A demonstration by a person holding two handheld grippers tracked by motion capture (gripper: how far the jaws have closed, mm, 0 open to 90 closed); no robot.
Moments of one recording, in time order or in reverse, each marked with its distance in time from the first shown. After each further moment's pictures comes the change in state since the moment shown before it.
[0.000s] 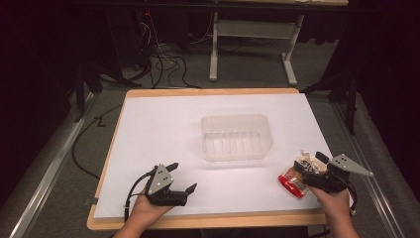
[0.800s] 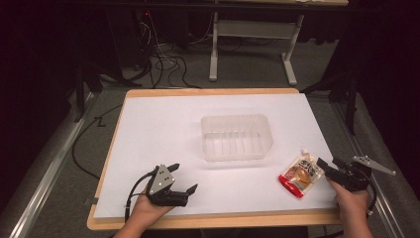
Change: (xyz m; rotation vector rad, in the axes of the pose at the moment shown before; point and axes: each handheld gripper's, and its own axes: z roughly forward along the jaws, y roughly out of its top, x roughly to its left) left arm -0.001 -0.001 0.002 0.013 -0.011 0.004; right arm -0.077 -0.028 -0.006 0.095 -0.113 0.247
